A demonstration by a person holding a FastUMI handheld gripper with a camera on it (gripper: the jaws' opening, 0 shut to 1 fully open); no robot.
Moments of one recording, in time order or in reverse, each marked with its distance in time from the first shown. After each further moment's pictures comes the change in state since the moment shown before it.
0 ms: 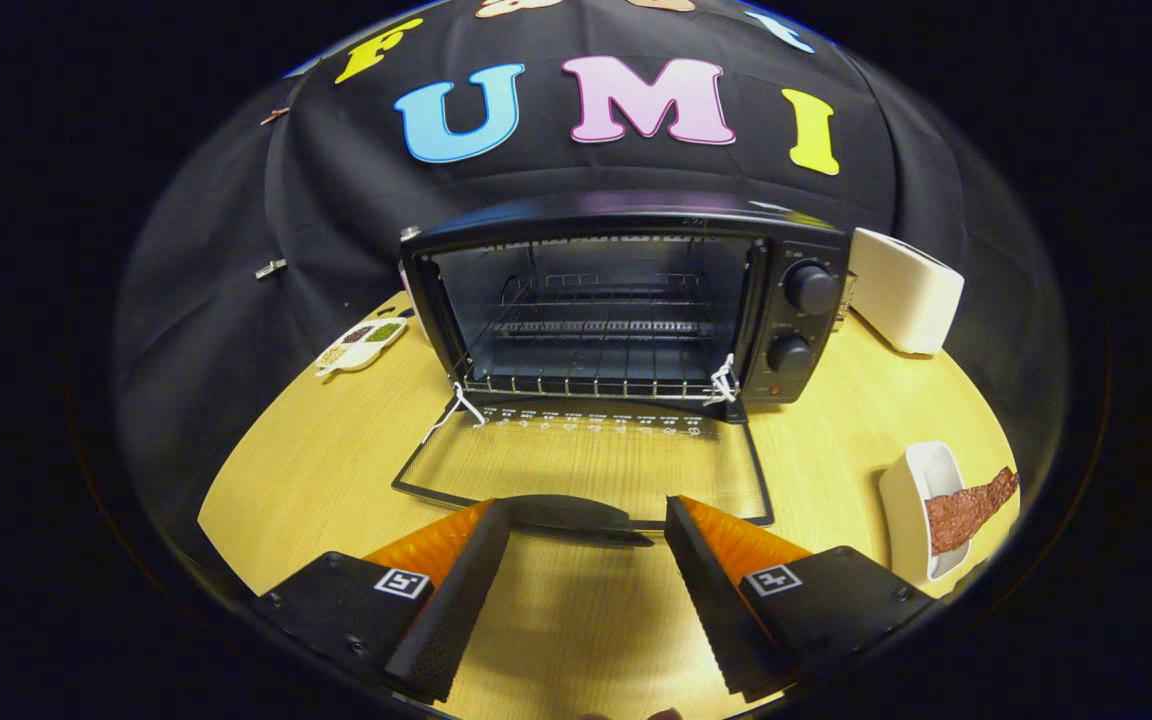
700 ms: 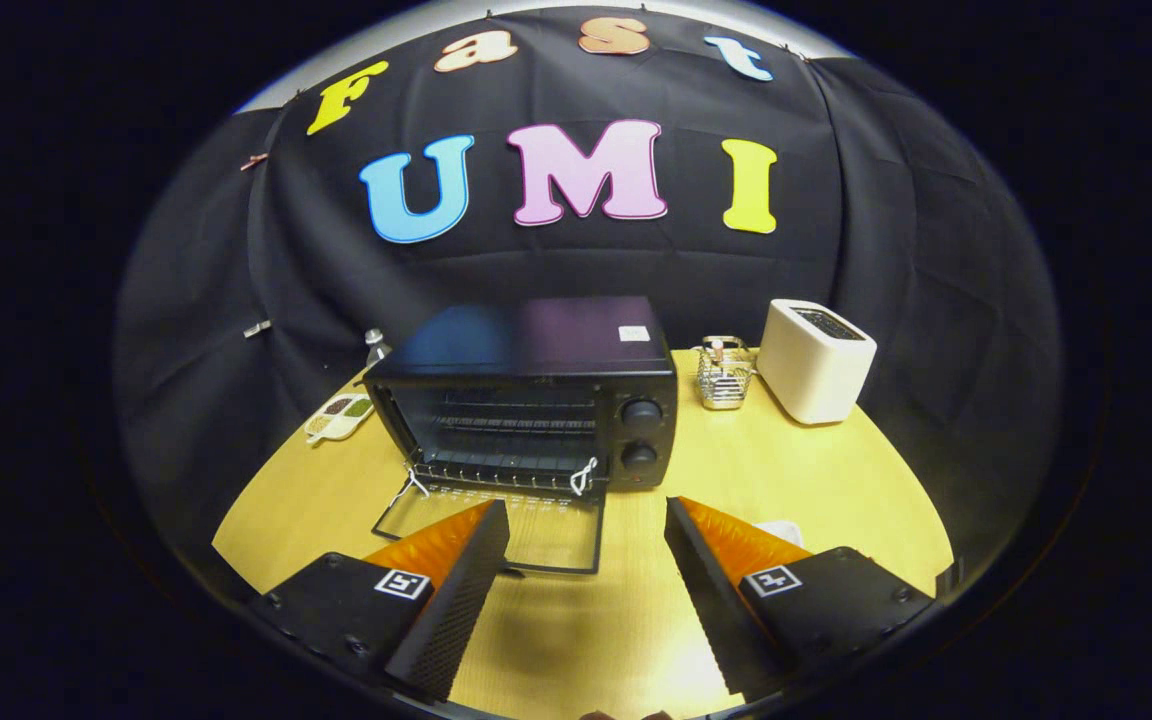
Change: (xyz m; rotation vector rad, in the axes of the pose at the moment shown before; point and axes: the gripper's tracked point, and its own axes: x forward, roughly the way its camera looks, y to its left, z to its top) arm -0.097 -0.108 0.104 0.015 -0.143 -0.063
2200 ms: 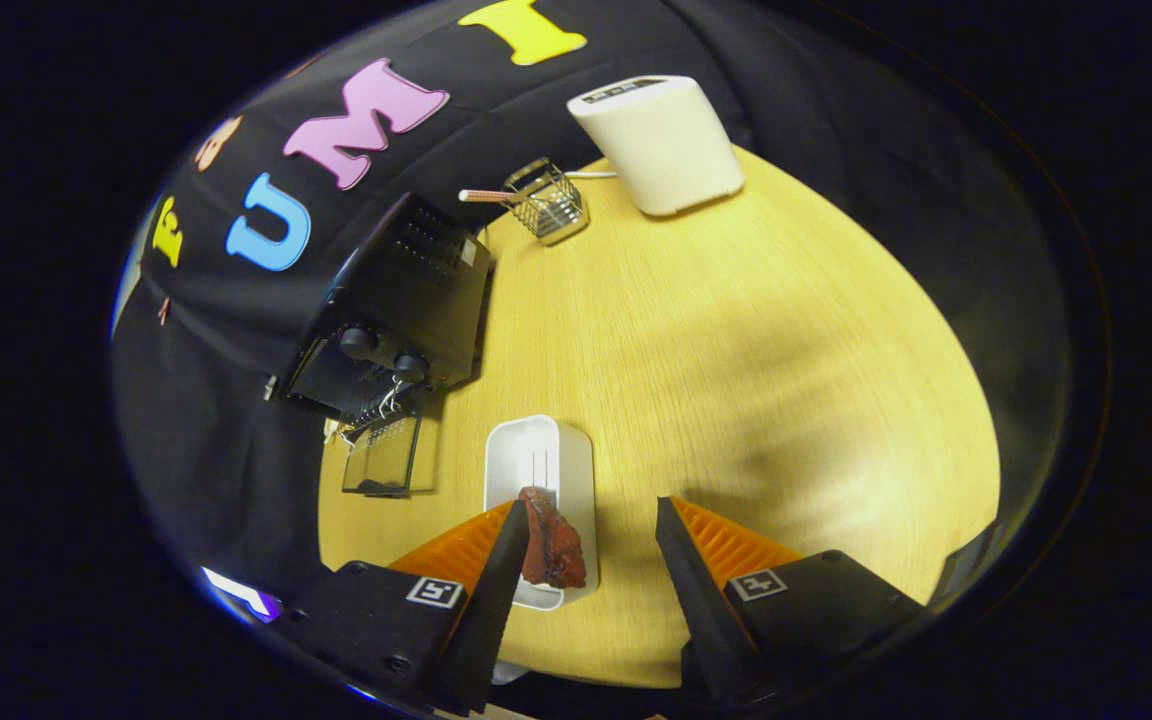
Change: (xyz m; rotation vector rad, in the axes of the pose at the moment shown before) arm 0.030 -0.221 -0.143 0.526 0.544 0.206
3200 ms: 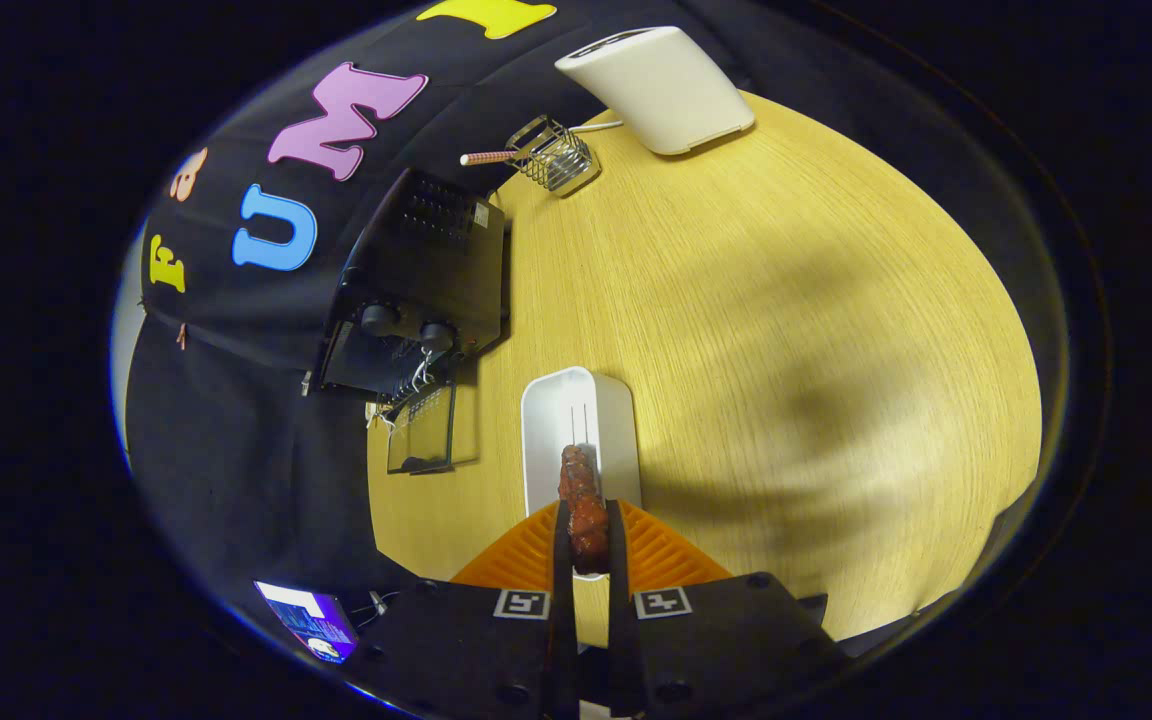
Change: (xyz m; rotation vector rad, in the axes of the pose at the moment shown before) arm -0.005 0.028 -0.018 0.059 0.109 0.077
